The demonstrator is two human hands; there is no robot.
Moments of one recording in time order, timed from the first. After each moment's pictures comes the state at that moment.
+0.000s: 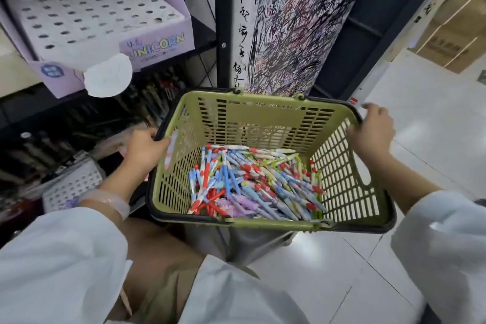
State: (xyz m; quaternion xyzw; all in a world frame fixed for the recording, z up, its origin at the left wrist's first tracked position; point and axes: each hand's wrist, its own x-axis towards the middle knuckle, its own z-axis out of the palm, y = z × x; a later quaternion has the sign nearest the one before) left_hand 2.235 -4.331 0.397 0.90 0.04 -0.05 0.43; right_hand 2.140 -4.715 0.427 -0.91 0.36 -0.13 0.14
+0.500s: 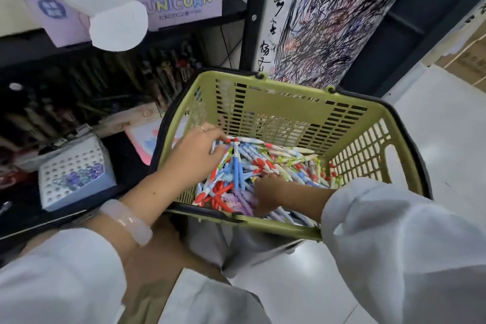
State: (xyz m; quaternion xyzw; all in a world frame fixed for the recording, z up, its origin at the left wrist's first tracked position) left_hand 2.192 -4.371 0.379 0.93 -0.21 -0.04 0.30; right_hand 2.163 -4.544 0.305 -0.90 -0.15 0.38 -0.14
